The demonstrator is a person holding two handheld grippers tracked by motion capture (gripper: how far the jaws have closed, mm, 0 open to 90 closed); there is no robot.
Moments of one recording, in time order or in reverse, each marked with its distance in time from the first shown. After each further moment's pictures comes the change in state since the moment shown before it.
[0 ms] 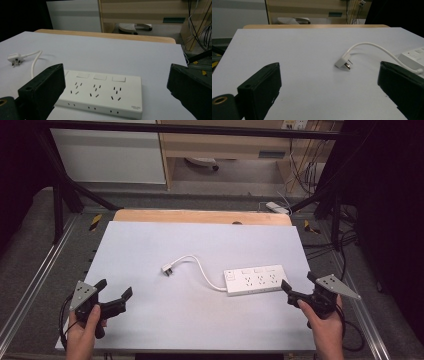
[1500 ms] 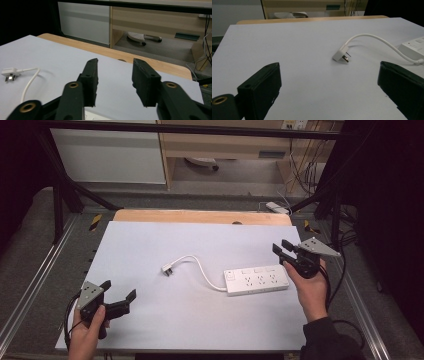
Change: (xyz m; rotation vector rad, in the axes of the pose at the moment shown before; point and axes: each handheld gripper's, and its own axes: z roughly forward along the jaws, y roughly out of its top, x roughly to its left) left arm -0.005 -0.004 0.007 0.045 -0.016 0.036; right arm 0.000 0.062 0.073 -0.007 0.076 -0.119
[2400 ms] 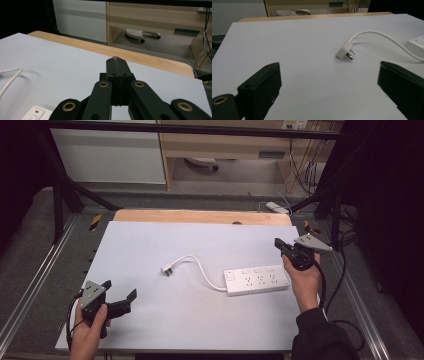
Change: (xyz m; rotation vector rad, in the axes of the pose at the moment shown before) left arm 0.001 -0.002 0.005 0.018 0.023 0.006; right arm -0.021 -0.015 0.034 0.010 -0.013 0.031
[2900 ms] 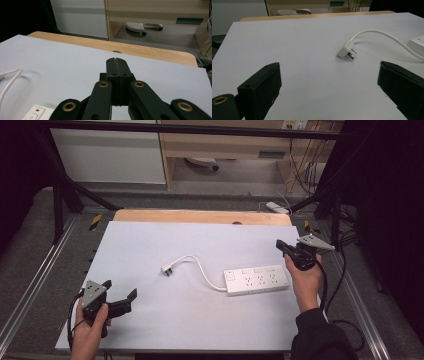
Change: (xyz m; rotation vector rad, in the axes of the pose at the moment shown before) left arm 0.000 -0.001 0.003 0.005 0.009 0.000; right arm -0.009 -0.005 0.001 0.041 0.002 0.073
